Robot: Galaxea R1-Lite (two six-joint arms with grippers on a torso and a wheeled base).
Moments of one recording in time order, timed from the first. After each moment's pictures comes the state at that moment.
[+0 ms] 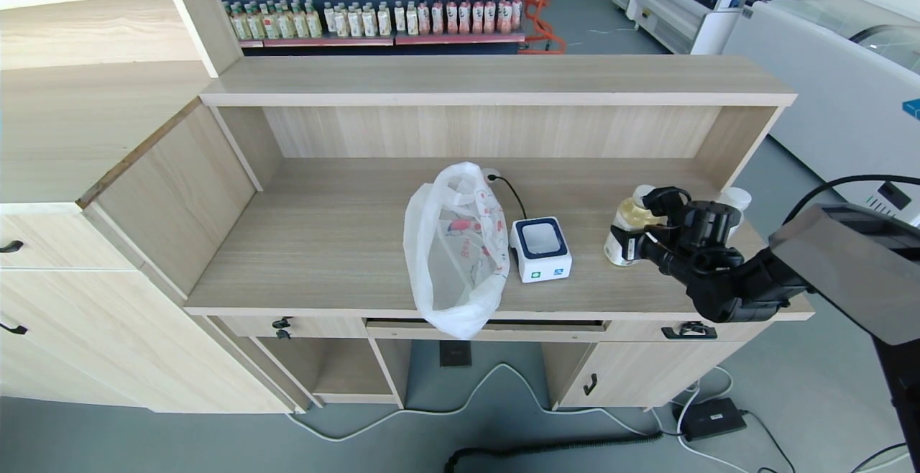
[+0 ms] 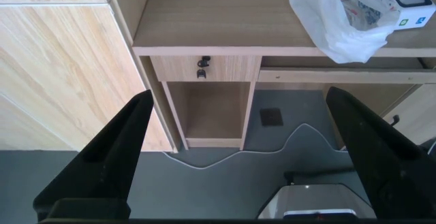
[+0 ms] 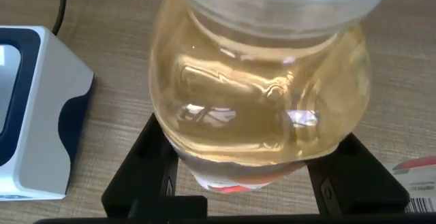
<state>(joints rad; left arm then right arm) -0.01 0.00 0.00 0.00 -0.01 0.02 0.06 2.44 -1.31 -1.00 0.08 -0.14</state>
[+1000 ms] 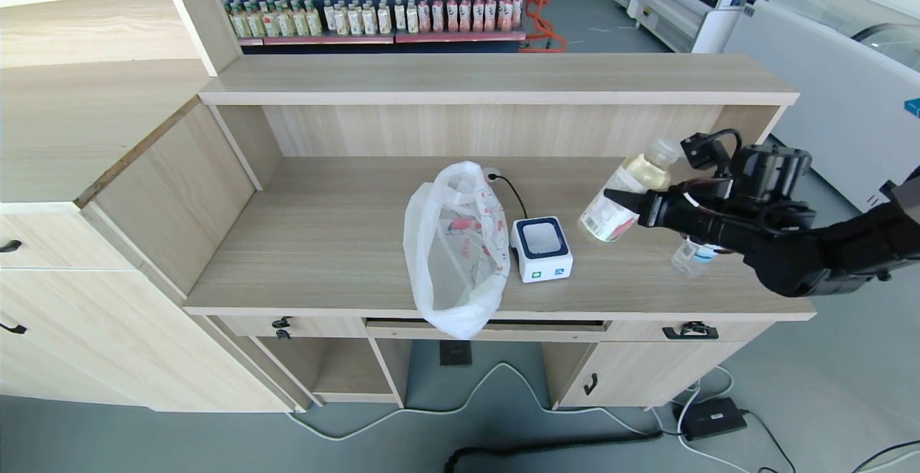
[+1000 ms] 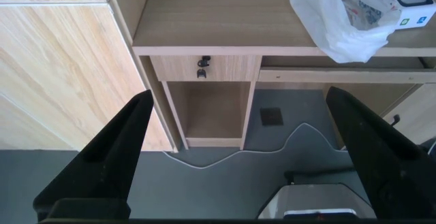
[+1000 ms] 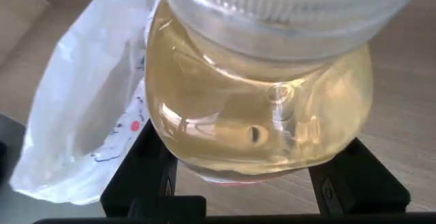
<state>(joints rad) -0.01 0.00 0.00 0.00 -0.01 0.02 0.08 2.04 -1.13 -0.85 0.49 0.15</state>
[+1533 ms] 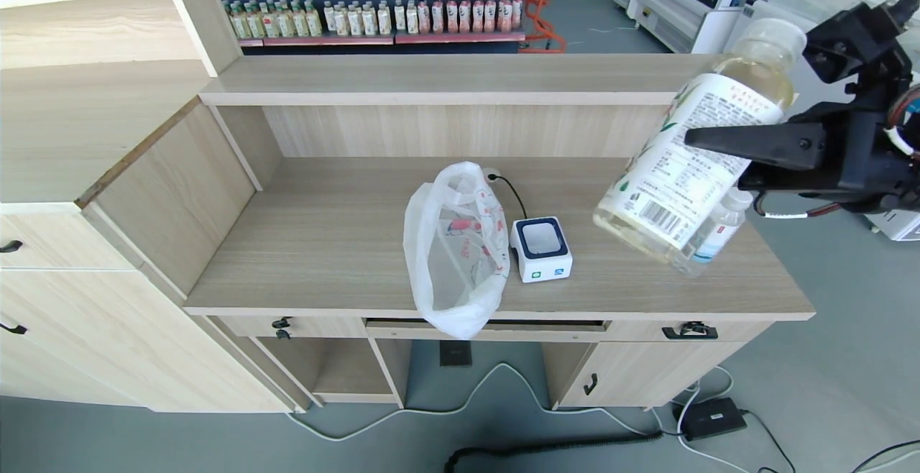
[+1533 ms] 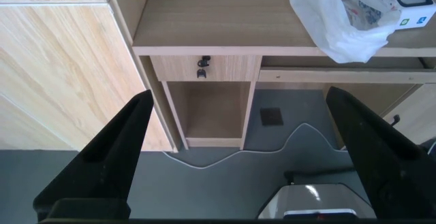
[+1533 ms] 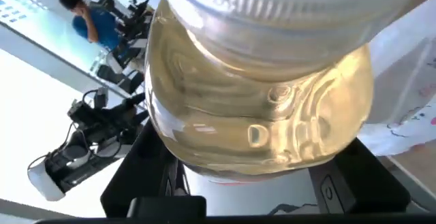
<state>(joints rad) -0.01 0.00 0.00 0.00 -0.01 0.02 0.14 1.51 -0.99 -0.65 1.21 0.48</state>
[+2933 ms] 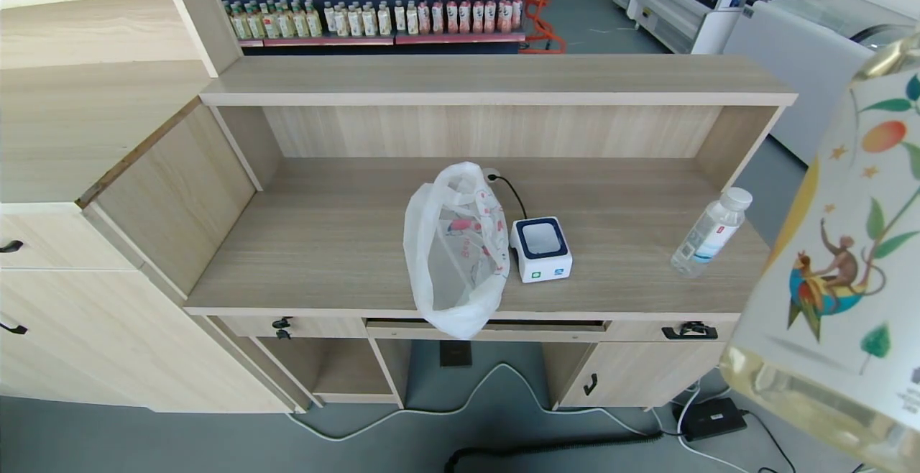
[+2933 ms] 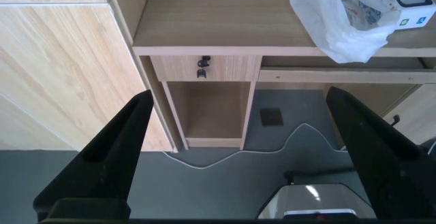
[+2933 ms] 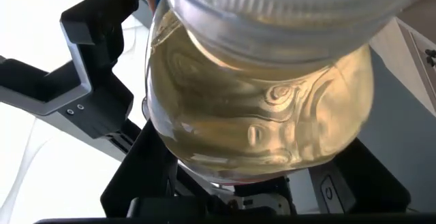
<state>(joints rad) -0.01 0.00 0.00 0.00 -0.01 0.02 0.27 1.20 -0.83 -0.64 1.37 0.66</state>
